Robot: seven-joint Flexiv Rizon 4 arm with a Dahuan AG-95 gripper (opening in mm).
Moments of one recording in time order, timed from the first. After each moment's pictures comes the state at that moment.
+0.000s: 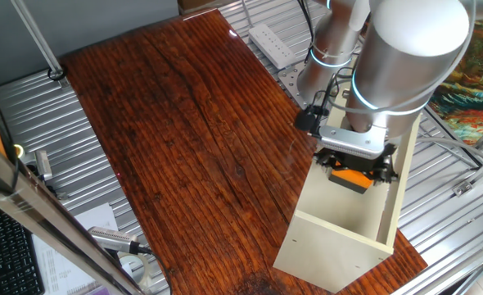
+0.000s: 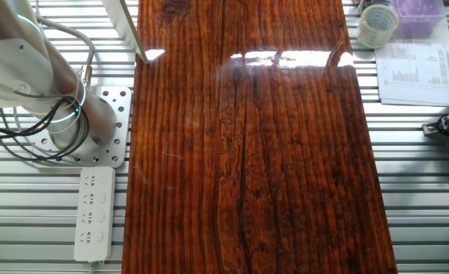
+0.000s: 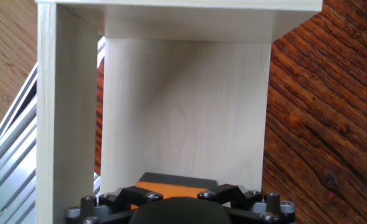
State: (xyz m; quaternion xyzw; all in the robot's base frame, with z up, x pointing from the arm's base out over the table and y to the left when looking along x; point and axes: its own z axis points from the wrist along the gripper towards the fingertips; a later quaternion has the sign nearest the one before) arm 0.273 0.402 0.296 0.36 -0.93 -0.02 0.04
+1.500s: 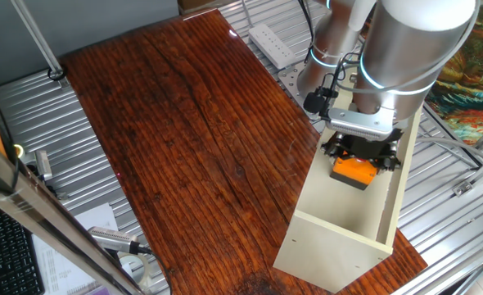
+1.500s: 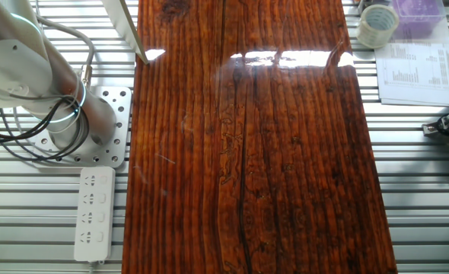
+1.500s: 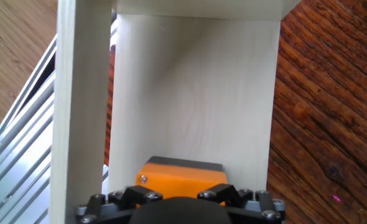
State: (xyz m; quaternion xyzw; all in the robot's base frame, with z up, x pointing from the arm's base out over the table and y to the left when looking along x) arm 0.255 0.393 0.303 0.37 -0.93 -0.03 0.04
